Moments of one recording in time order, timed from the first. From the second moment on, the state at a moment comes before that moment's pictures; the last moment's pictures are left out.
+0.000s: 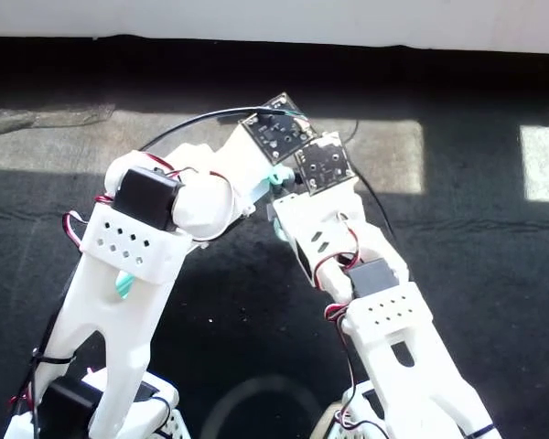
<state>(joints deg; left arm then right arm) 17.5 -23.3 1.2 89.8 -28.8 -22.1 -41.5 55.1 20.0 8.9</state>
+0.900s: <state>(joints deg) 17.7 -23.2 -6.4 96.0 -28.4 -18.0 -41.9 59.3 16.7 12.9</state>
